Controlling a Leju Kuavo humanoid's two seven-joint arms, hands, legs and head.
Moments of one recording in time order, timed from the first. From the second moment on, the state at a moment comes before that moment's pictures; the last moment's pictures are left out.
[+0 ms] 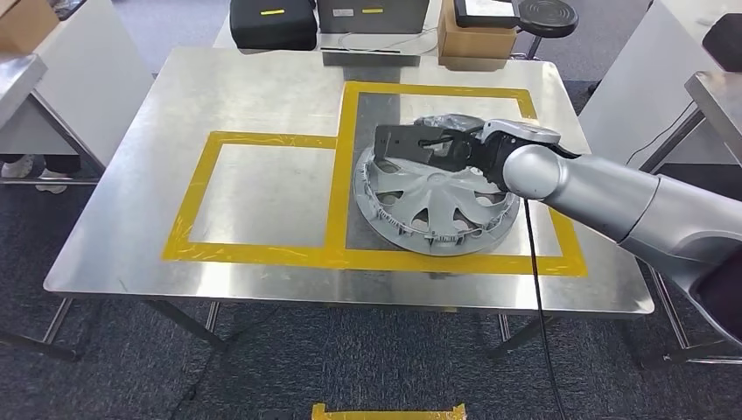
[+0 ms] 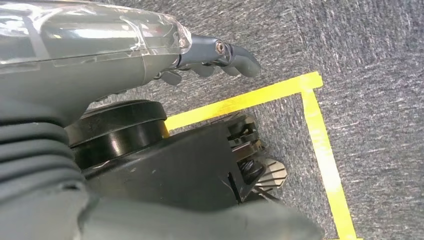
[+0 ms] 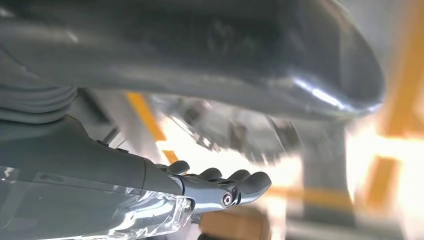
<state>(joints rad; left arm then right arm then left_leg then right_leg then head) -0.13 -0.04 -1.15 -0.21 0.74 0.26 -0.02 -1.42 -0.55 1.51 -1.29 -0.28 0.13 0.68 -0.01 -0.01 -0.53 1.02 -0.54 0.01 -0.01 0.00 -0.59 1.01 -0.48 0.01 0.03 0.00</state>
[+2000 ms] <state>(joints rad) -0.13 -0.02 -1.15 -0.21 0.75 0.31 0.02 -0.07 -0.34 0.61 -2.06 -0.23 -0.29 -0.25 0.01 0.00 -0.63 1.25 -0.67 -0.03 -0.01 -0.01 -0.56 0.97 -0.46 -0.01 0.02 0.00</state>
